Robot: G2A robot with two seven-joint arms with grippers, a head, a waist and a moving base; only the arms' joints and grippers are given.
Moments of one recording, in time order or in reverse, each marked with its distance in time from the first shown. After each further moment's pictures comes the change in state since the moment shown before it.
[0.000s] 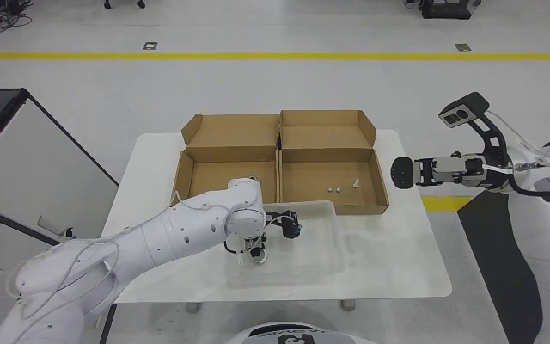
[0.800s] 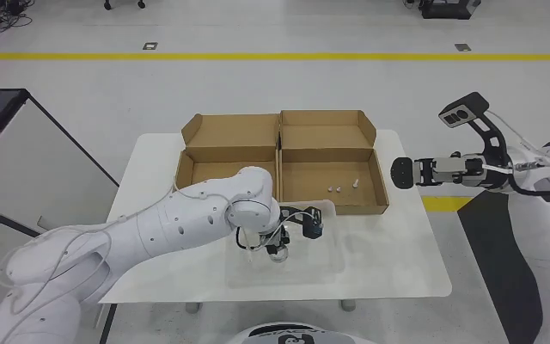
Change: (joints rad) left arm -0.107 0.001 0.000 -0.137 -0.134 -0.055 0.054; right arm 0.000 0.000 0.000 0.000 0.000 0.000 0.000
